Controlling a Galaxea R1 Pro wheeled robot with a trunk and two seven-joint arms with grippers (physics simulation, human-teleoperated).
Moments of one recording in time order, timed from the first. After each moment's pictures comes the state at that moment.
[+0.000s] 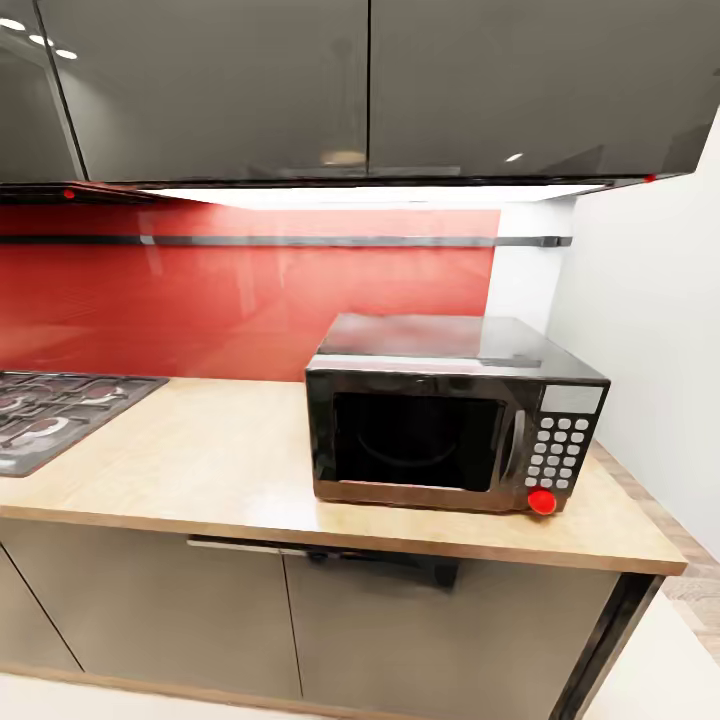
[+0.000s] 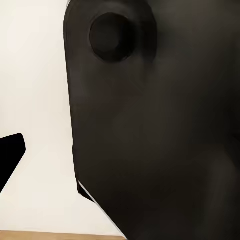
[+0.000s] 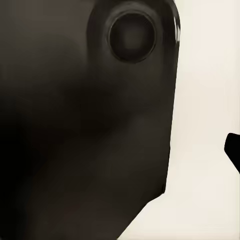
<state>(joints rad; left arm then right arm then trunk) 0.00 0.00 0.00 0.00 0.00 0.00 0.00 0.00 0.00 0.00 0.00 0.00 0.00 0.00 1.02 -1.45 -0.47</state>
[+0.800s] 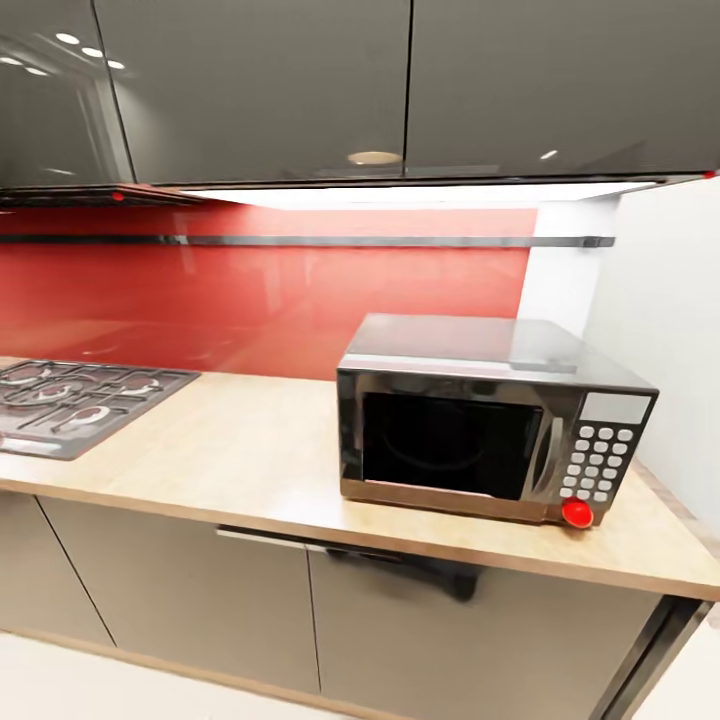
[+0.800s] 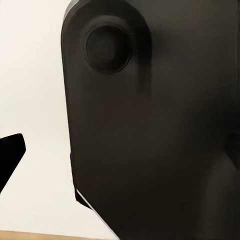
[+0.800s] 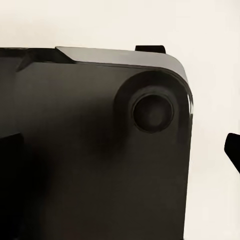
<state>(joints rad) 0.00 0.00 -0.01 -0.02 0.00 0.00 -0.01 -0.01 0.03 0.00 -0.08 0.00 -0.05 0.00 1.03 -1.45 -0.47</state>
